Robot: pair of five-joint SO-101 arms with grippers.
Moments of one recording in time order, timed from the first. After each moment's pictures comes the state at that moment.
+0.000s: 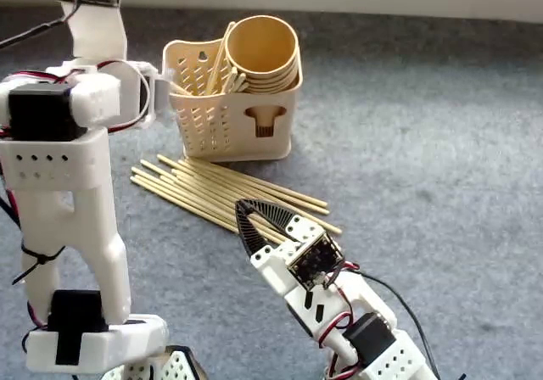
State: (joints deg) left arm -6.5 -9.5 -29.8 98.2 0.7; right arm -44.2 -104.2 96.0 20.1 13.2
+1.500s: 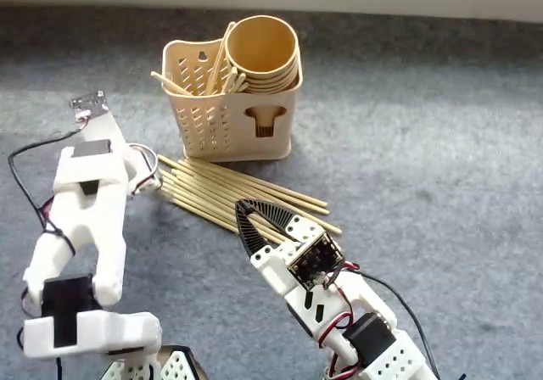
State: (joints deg) left arm -15.7 -3.6 32.4 56.7 22.2; right arm -44.2 -104.2 96.0 20.1 13.2
